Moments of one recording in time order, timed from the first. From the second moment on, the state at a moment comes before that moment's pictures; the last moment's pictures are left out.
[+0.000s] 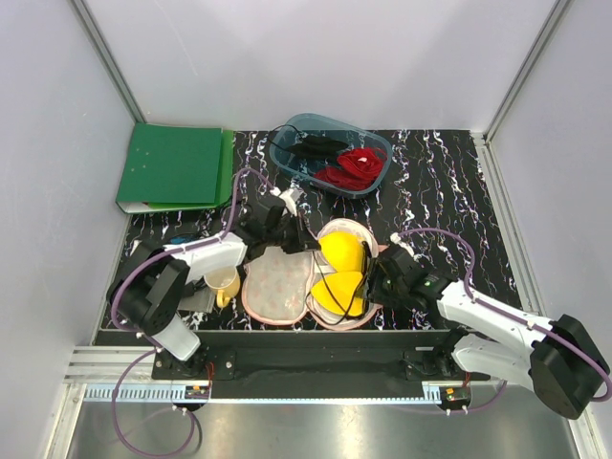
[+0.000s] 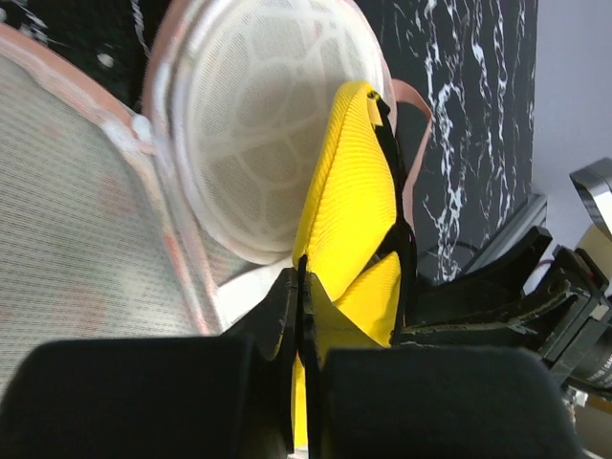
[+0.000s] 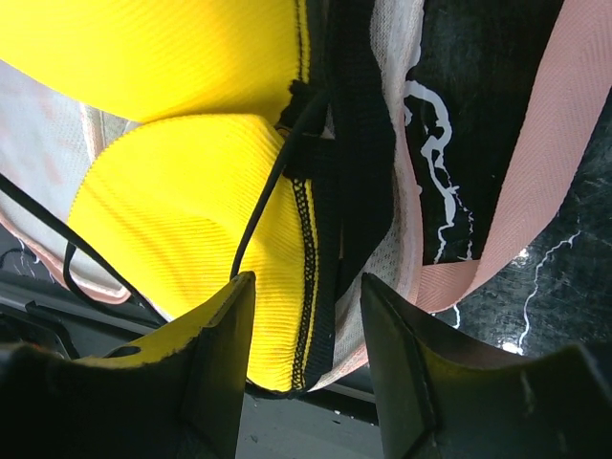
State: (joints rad) left arm -0.61 1.59 0.85 0.09 0.37 -0.75; right arm 0.73 1.05 0.49 -0.38 0.01 0.95
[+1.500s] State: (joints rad) left arm -0.70 1.26 0.47 0.05 0.39 -0.77; right arm 0.72 1.08 0.48 -0.25 -0.05 1.02
